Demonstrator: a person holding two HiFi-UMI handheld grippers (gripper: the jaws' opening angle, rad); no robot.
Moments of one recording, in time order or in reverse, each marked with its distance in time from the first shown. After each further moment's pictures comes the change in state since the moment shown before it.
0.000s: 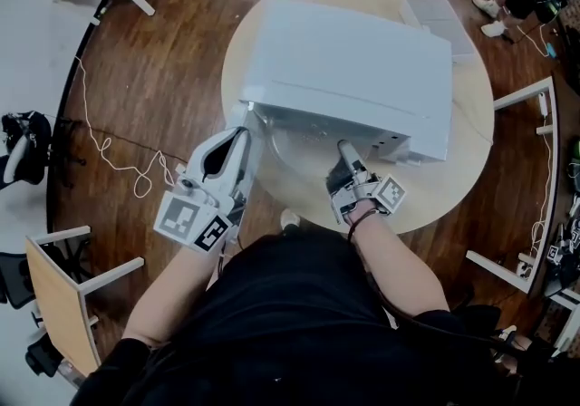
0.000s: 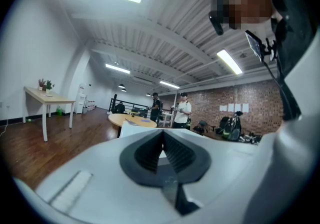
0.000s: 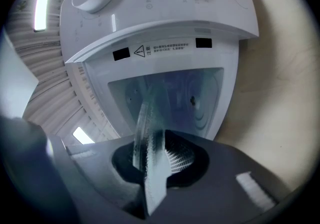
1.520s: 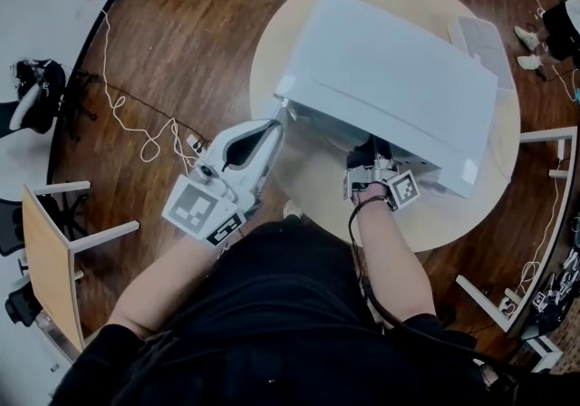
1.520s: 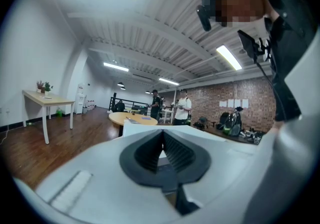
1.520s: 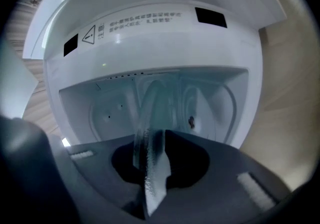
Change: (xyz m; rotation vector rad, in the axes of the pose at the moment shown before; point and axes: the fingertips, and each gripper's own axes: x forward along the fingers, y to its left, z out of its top) left arm 0.011 0.007 0.002 0.044 0.036 -0.010; right arm 0.051 -0.023 0.051 -0.028 -0.214 -0.053
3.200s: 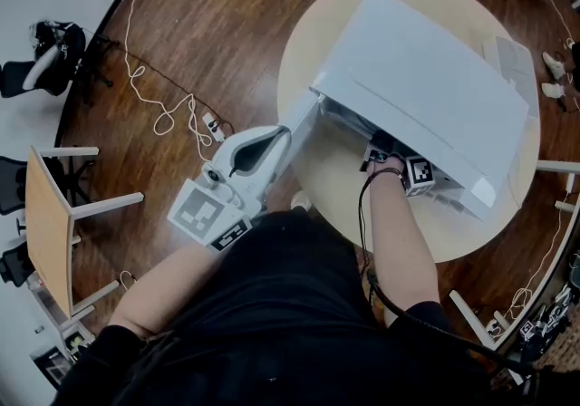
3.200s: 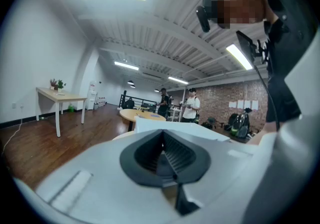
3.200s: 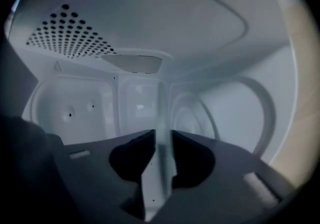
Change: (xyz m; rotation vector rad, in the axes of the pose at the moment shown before) left arm -0.036 0.010 -0.014 -0.056 0.022 0.108; right arm 0.045 -0.070 0.042 -0.091 -0.141 -0.191
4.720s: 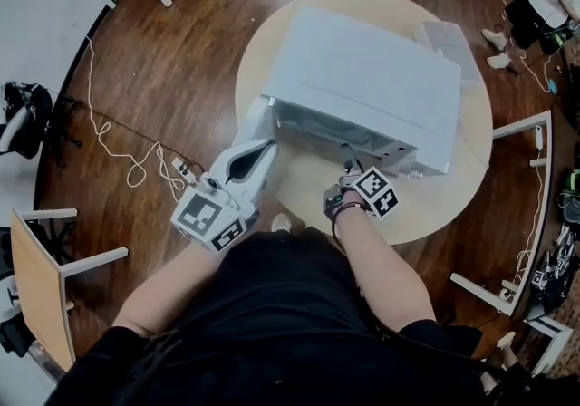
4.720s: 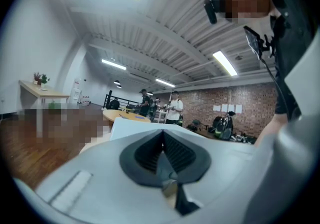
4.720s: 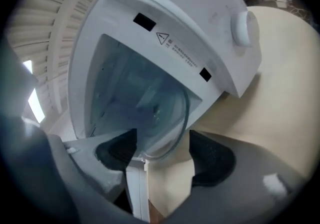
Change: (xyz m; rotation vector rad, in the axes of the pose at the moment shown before) left arm 0.015 -0.045 -0.015 -0.005 -0.037 -0.175; right arm -0.115 0.015 -0.039 -0.485 0.260 -0.272
